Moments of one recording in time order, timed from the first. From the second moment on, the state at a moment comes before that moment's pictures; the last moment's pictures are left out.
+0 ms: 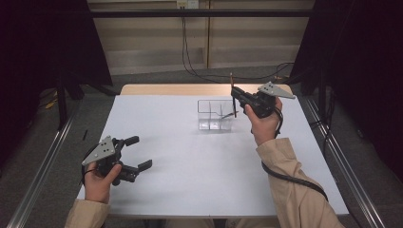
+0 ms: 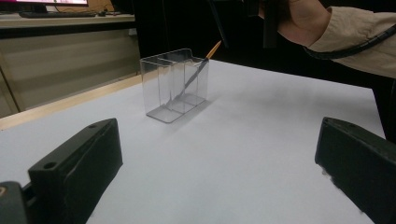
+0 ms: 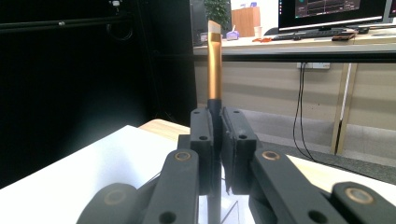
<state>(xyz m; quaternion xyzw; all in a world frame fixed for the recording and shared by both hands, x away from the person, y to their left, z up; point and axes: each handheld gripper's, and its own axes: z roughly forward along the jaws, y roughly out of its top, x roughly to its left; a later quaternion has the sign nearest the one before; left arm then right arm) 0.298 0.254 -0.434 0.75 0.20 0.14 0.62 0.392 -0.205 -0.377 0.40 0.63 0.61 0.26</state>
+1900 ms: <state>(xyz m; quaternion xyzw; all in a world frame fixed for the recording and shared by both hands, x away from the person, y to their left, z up) 0.295 0.259 -0.435 0.74 0.21 0.14 0.62 0.426 -0.195 -0.397 0.42 0.63 0.59 0.28</state>
